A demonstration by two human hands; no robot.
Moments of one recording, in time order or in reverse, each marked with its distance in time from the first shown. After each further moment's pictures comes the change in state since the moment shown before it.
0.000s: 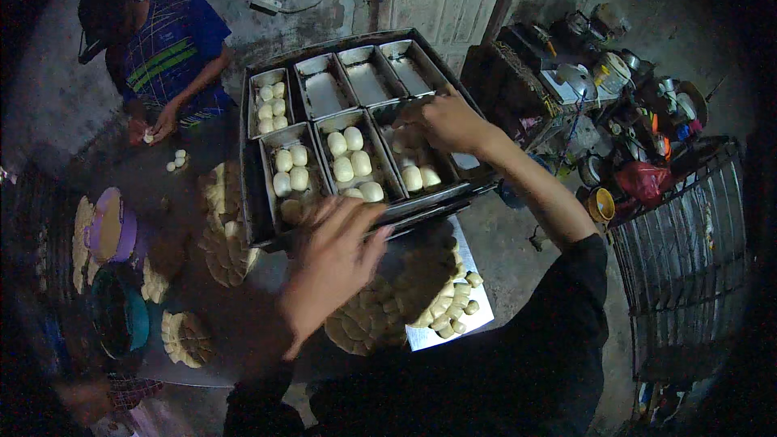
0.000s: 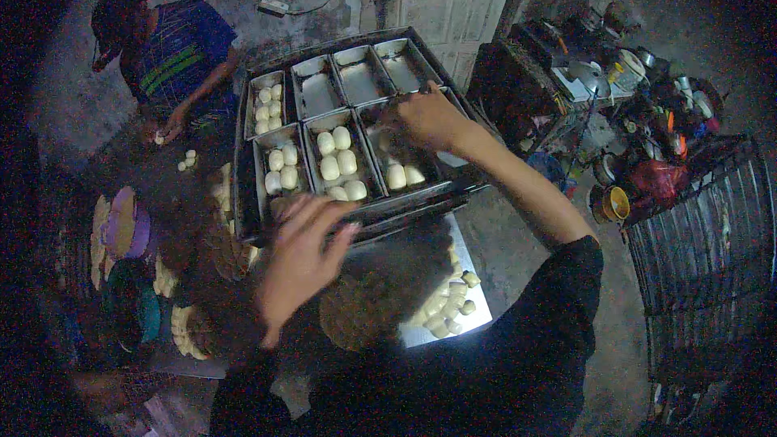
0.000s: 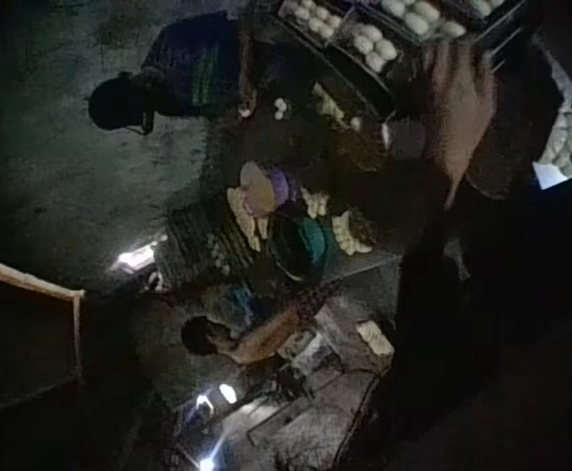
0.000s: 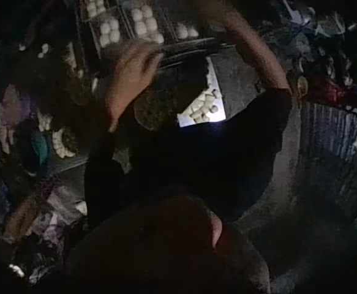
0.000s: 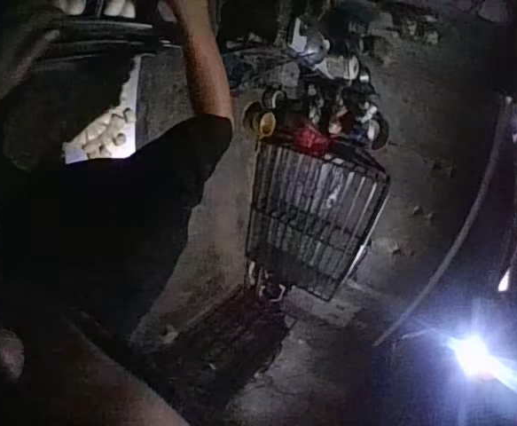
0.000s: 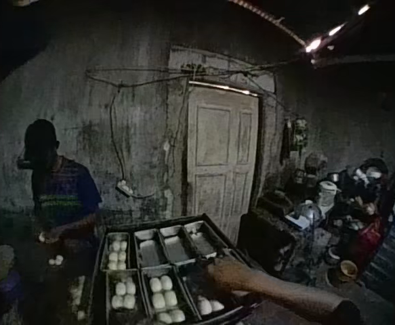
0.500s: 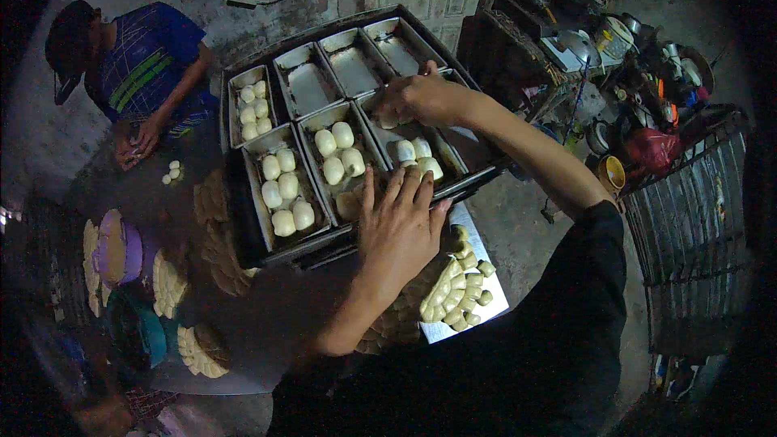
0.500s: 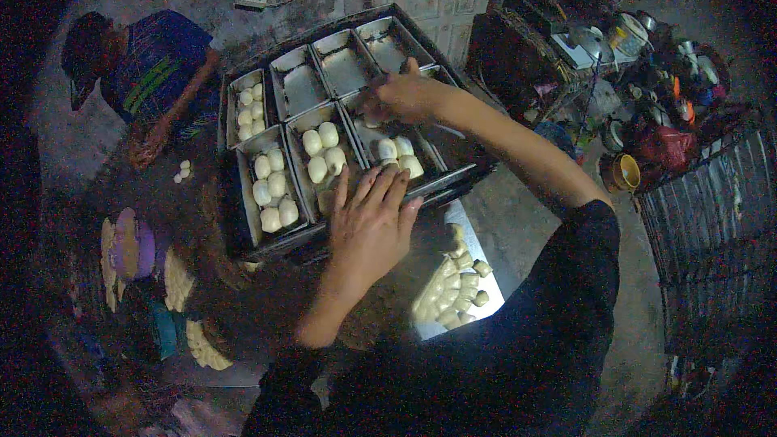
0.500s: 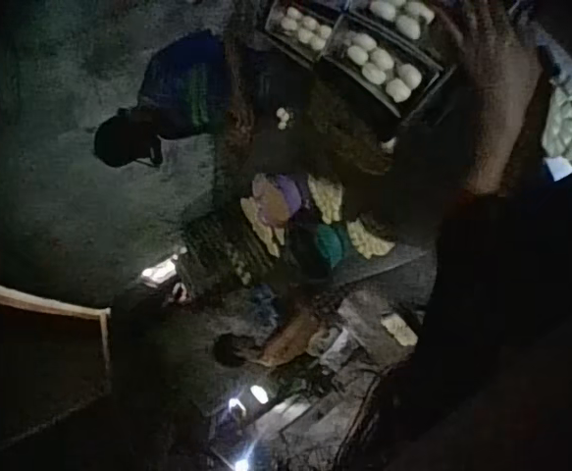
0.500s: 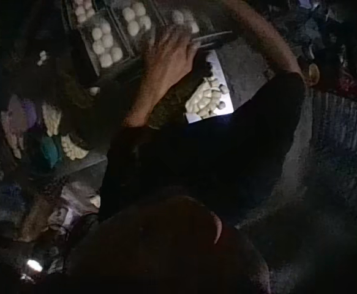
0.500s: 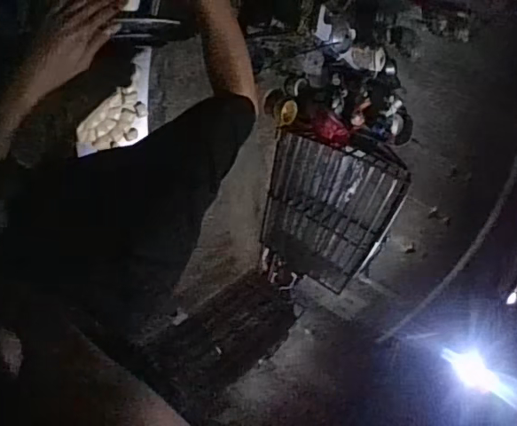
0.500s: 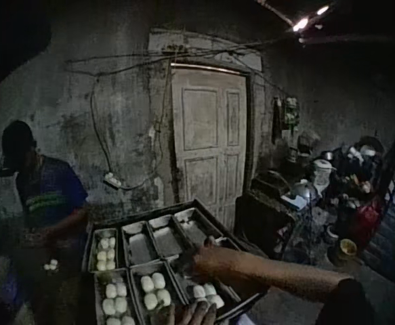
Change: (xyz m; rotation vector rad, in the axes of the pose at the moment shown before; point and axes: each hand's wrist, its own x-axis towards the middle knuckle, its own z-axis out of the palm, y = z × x) left_hand 0.038 0.001 0.101 0.290 -0.075 0.008; right_hand 0.024 0.029 0.034 0.209 -0.121 -0.033
